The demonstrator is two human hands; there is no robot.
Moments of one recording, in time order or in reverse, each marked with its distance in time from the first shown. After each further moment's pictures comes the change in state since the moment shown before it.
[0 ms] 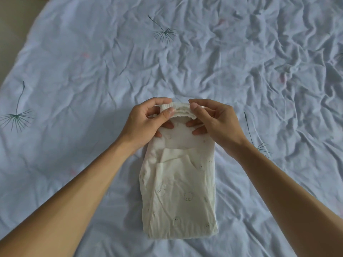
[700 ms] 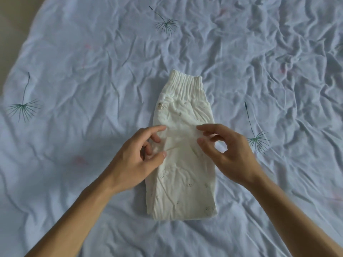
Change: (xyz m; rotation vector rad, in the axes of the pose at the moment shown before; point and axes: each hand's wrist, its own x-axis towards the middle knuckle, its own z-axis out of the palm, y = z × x) left_hand -0.104 -0.017 -0.016 0.337 -0.117 0.022; right_hand -0.085 0.027 -0.014 -0.476 0.011 -0.215
